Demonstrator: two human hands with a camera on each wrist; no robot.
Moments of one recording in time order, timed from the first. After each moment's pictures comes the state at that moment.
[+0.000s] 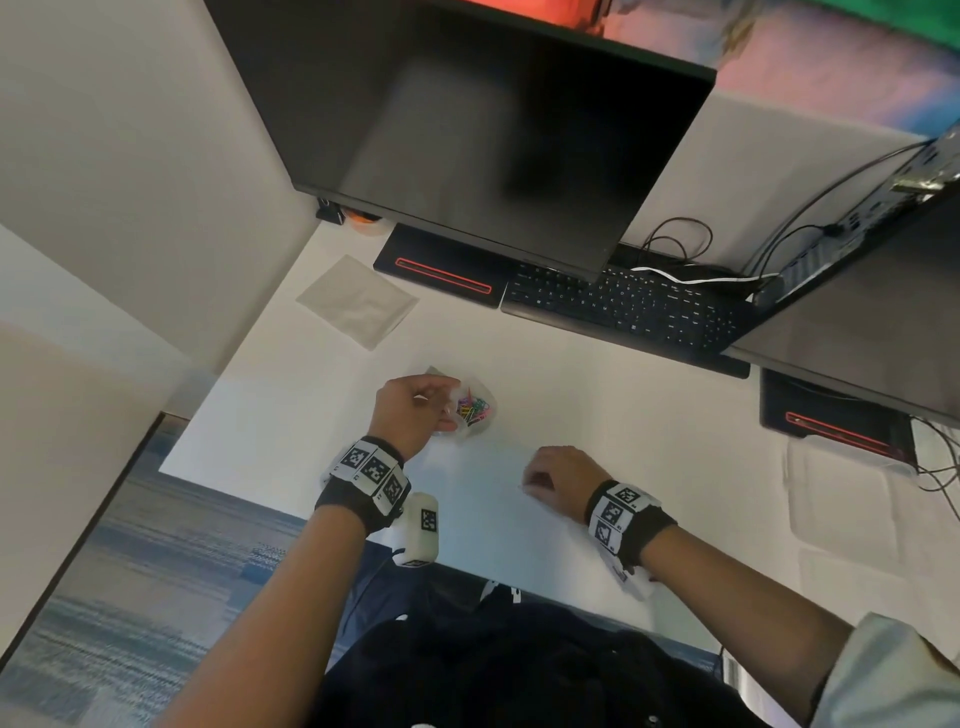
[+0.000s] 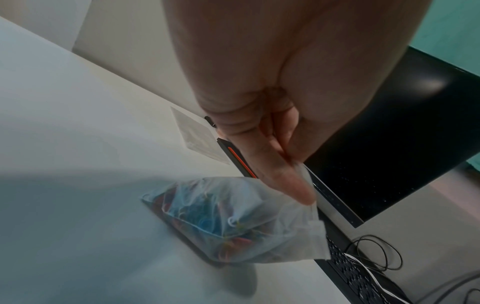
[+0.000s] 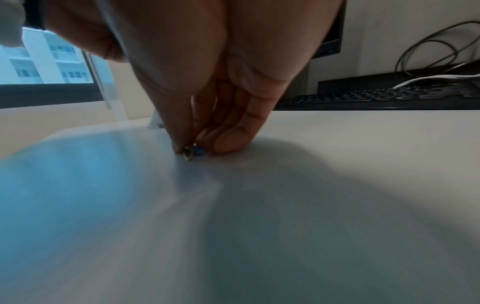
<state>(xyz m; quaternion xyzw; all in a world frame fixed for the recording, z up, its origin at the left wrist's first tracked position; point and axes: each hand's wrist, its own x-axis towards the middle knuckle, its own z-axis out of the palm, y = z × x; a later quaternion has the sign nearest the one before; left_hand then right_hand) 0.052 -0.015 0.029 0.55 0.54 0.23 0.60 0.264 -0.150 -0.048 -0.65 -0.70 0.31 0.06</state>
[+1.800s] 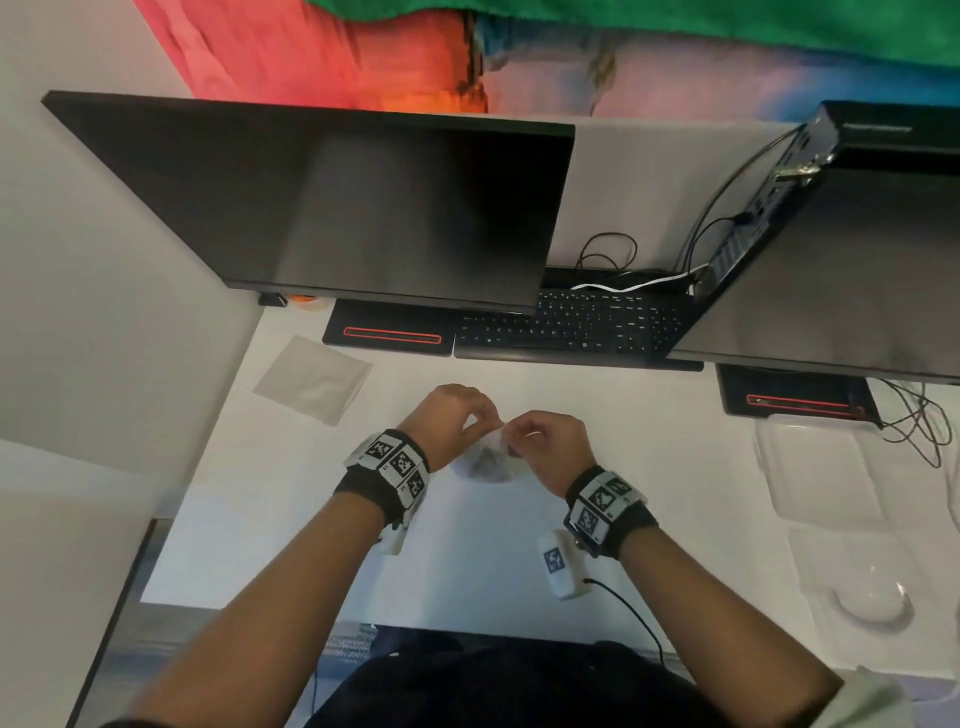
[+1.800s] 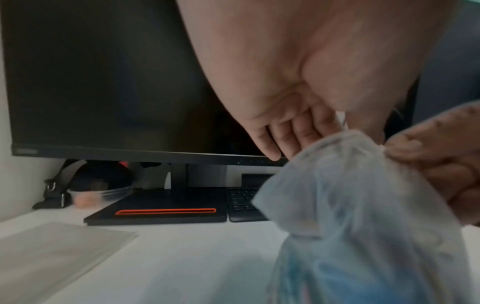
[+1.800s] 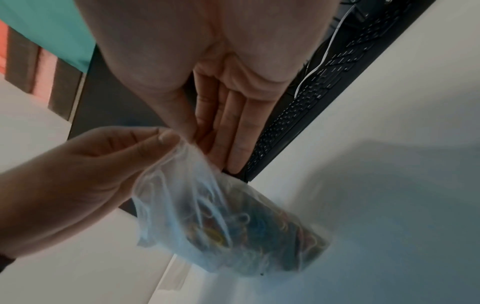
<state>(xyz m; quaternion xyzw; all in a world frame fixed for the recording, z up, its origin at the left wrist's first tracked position) 0.143 0.027 0.052 0.94 0.20 0.03 0.28 0.274 -0.111 0.019 -0.73 -0.34 0.36 0.48</state>
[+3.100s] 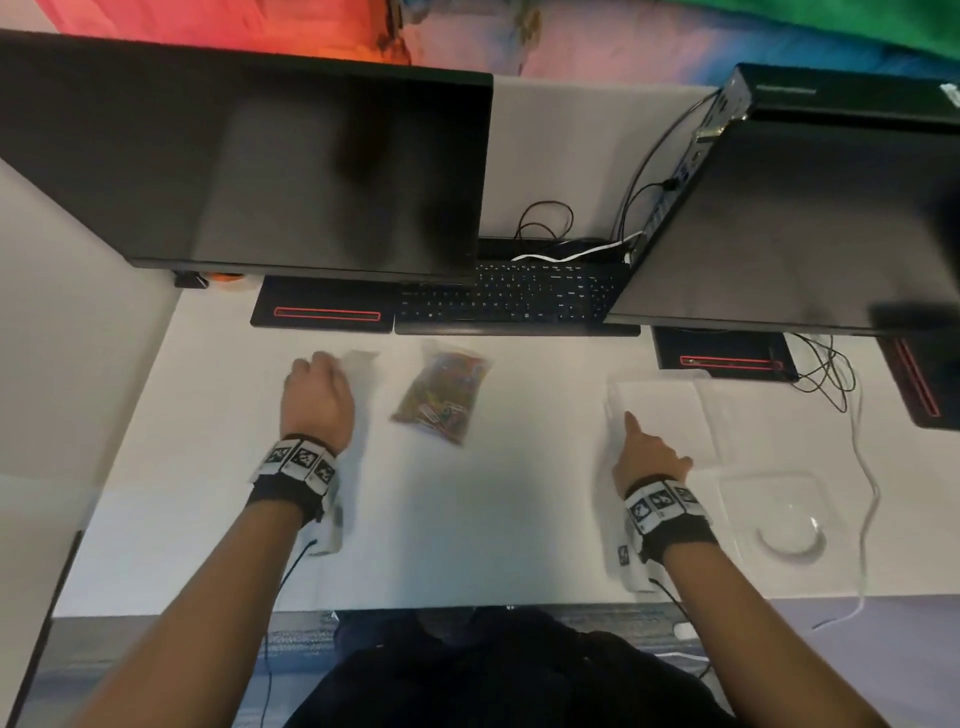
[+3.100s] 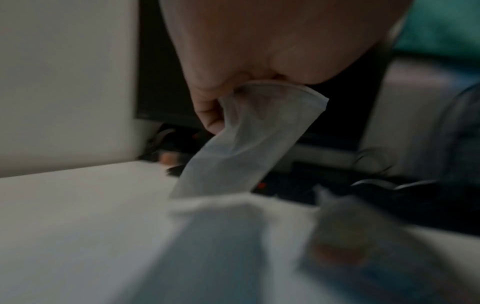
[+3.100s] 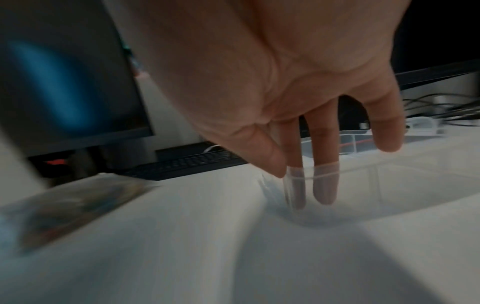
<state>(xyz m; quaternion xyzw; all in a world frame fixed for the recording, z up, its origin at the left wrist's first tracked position) 0.102 0.043 0.021 0.82 0.51 0.17 0.20 0.359 -0.239 -0.002 -0.95 -0.22 0.20 -0.10</state>
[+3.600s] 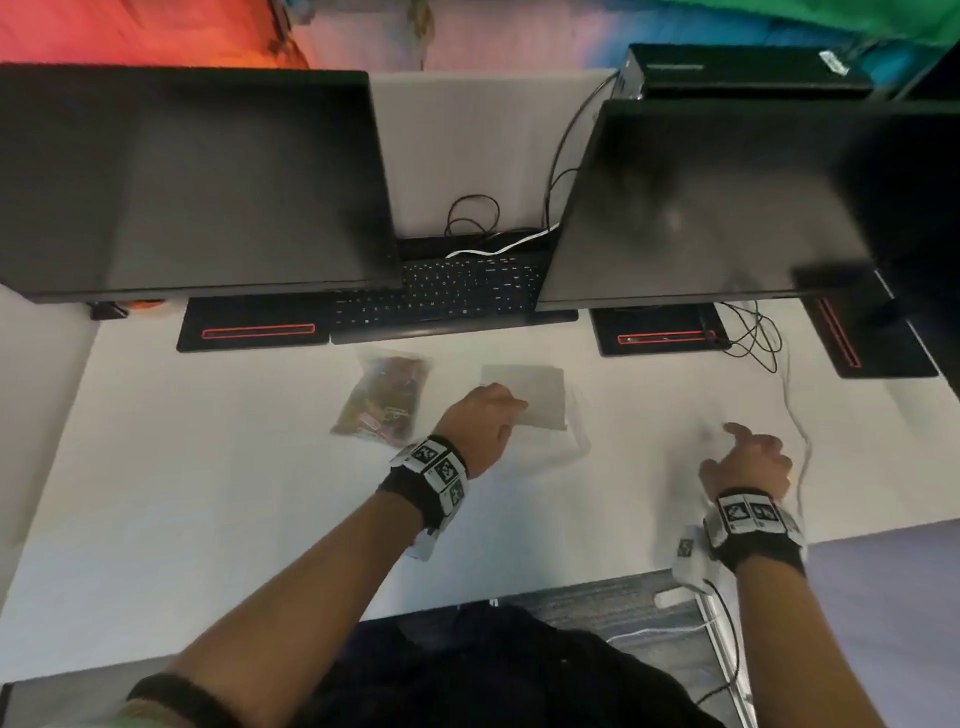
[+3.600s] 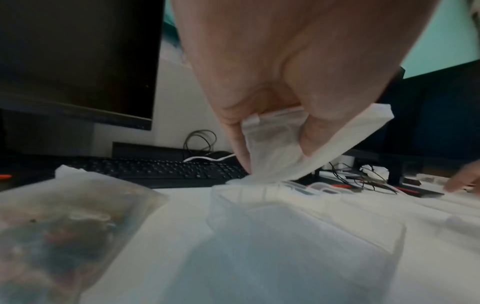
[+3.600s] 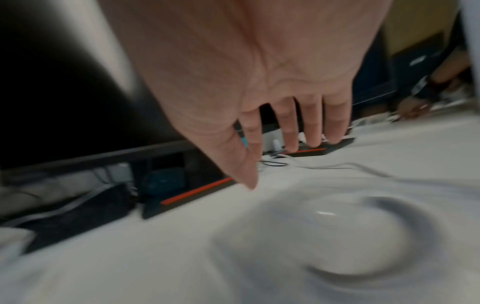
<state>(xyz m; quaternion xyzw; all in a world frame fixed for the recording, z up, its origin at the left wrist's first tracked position) 0.258 -0.105 0.012 0.95 0.12 -0.01 0.29 0.443 -0.386 0.010 -0.99 0.01 0.13 0.08</state>
